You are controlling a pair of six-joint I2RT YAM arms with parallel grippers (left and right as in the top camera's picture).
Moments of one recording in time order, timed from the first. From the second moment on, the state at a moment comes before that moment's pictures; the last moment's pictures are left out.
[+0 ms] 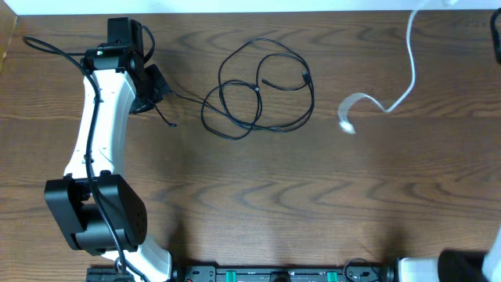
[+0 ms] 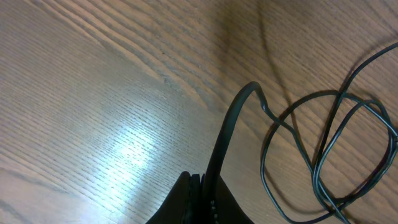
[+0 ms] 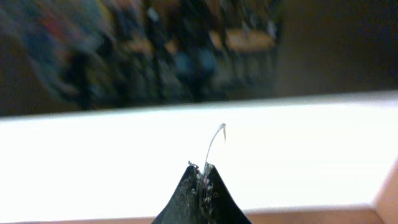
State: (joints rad) left arm 0.07 1.82 1.63 -1.10 -0.05 -0.46; right arm -0.07 1.60 2.20 -0.72 -0.02 0.09
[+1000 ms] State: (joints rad) left arm 0.07 1.82 1.63 -1.10 -0.05 -0.46; right arm -0.69 2.08 2.20 -0.73 -0.03 0.09
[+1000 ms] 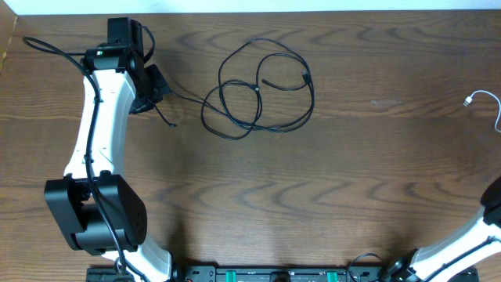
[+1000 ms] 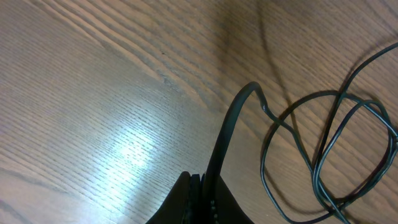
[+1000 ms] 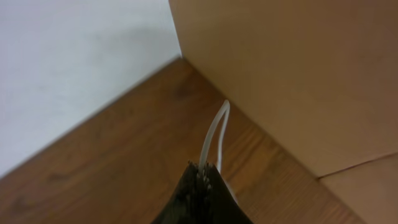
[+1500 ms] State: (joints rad) left arm 0.07 1.82 1.63 -1.10 -0.05 -0.46; right arm -0.69 2.15 2.19 -0.77 -0.07 0.09
